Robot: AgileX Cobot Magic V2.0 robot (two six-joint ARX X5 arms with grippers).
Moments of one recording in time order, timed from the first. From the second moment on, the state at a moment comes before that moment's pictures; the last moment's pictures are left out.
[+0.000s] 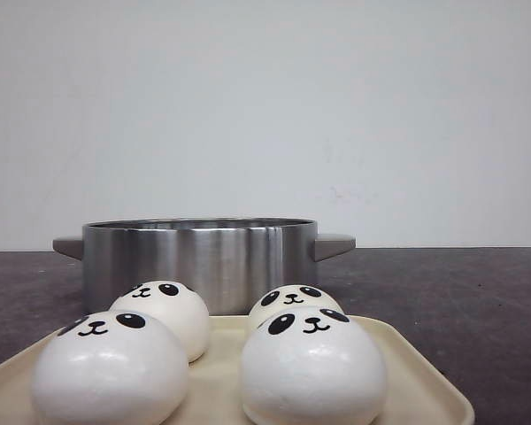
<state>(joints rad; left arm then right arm) 0.01 0.00 0.03 -0.18 0.00 -0.12 0.13 0.00 0.02 -0.17 -0.03 0.13</state>
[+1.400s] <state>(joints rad) 0.01 0.00 0.03 -0.18 0.03 -0.22 0.13 0.00 0.01 0.04 -0.03 0.26</state>
